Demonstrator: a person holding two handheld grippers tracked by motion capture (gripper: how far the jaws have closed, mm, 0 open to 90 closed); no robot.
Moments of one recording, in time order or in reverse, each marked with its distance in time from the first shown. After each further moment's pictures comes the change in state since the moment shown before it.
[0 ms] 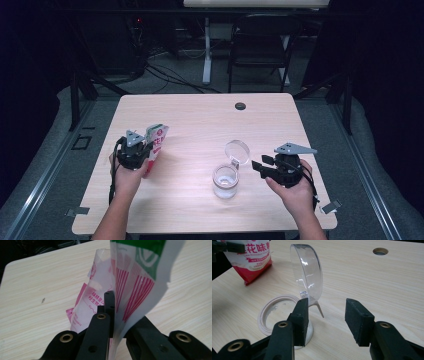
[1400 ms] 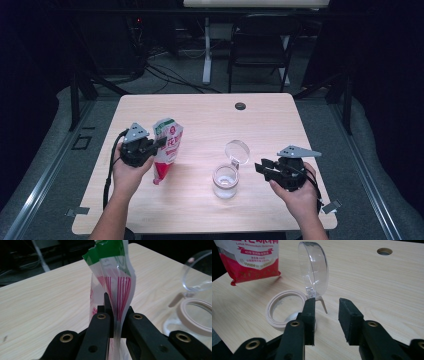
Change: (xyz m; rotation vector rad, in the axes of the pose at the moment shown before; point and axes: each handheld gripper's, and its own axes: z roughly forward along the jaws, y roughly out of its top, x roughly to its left) left arm -0.032 0.040 -0.036 -0.097 -0.281 0.099; right arm 0.002 -0.003 -0.012 0.005 0.026 -0.022
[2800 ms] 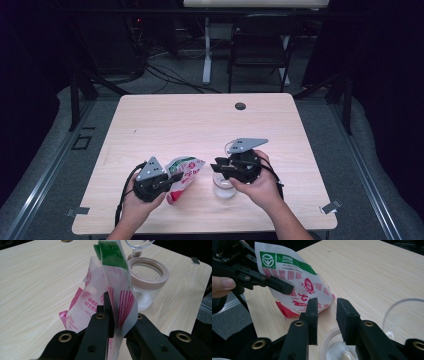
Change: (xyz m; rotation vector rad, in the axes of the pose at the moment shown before) left arm -0.054 -0.061 -0.001 0.048 -0.195 0.067; right arm 0.074 0.045 0.059 0.046 0.270 -0.256
